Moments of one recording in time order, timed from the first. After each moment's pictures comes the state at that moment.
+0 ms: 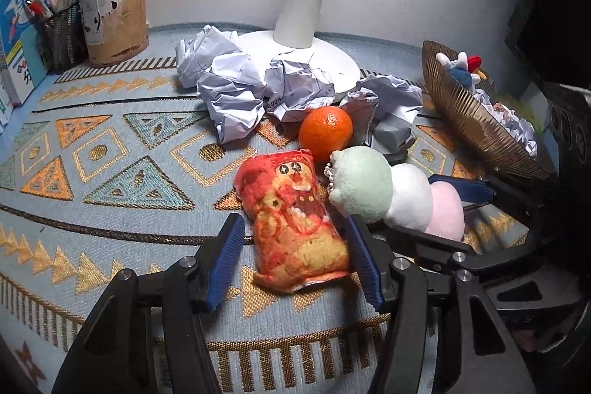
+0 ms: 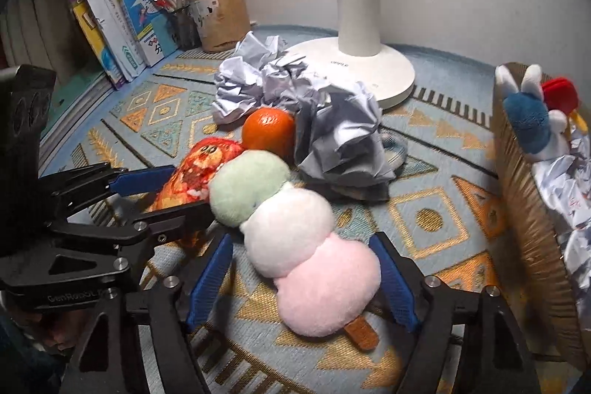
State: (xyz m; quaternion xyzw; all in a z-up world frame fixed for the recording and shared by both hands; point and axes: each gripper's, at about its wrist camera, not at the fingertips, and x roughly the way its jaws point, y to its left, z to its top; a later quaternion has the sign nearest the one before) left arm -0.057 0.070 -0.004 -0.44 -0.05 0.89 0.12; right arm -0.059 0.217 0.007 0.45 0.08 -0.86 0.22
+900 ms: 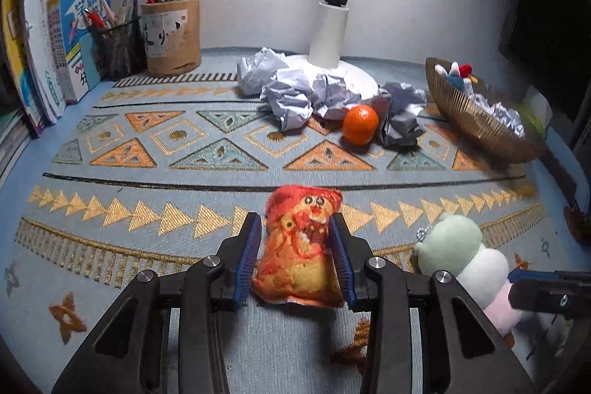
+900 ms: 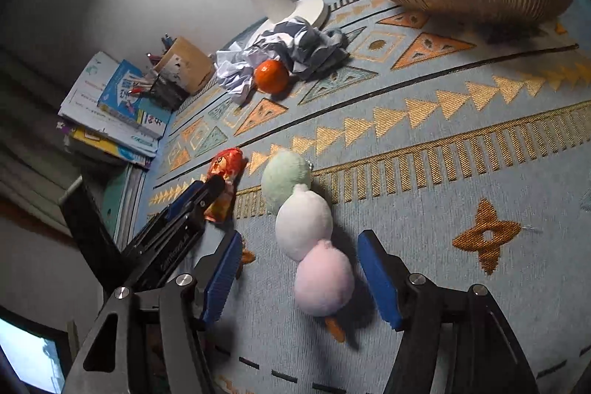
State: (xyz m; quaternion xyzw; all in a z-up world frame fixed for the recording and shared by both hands) left arm 0.011 0.032 0.014 -0.37 -0.04 0.92 0.08; right arm 0.066 0.241 0.032 0.50 -0.22 -0.83 0.14
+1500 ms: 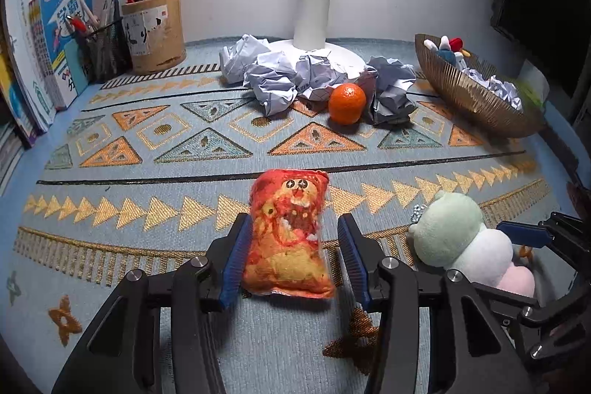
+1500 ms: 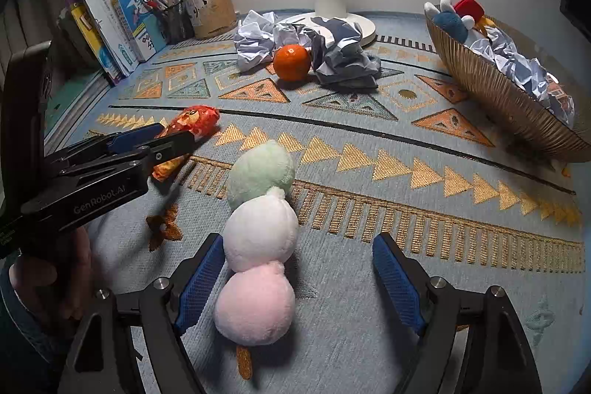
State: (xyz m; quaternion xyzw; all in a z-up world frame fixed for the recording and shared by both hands) left arm 0.010 0.053 0.004 -0.40 0.01 0.91 0.09; right arm 0.052 0.211 0.011 0.47 0.01 -0.87 0.15
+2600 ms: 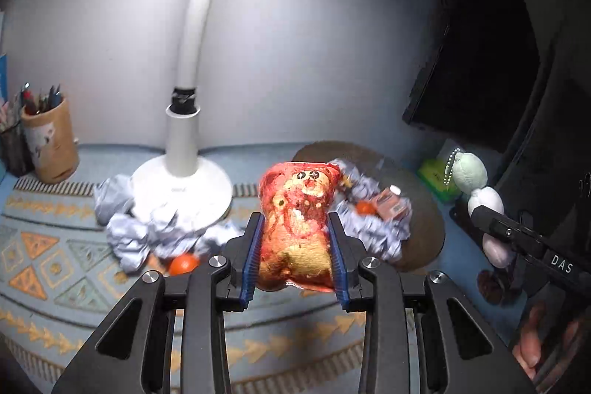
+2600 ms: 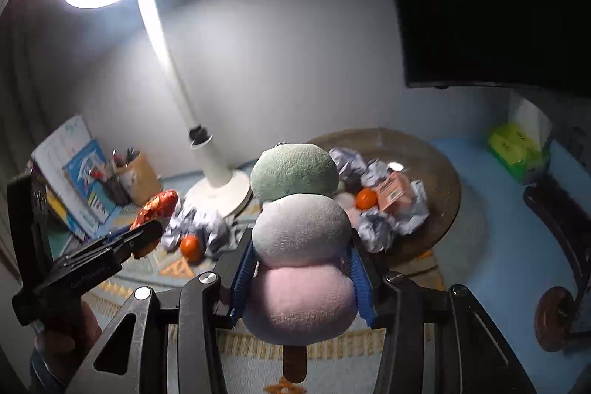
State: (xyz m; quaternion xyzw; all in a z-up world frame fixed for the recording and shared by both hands) left arm -0.062 0.158 0.129 -0.30 -0.08 0.92 0.23; right arm 0.039 0.376 0.168 0.29 -0.13 -0.95 -0.01
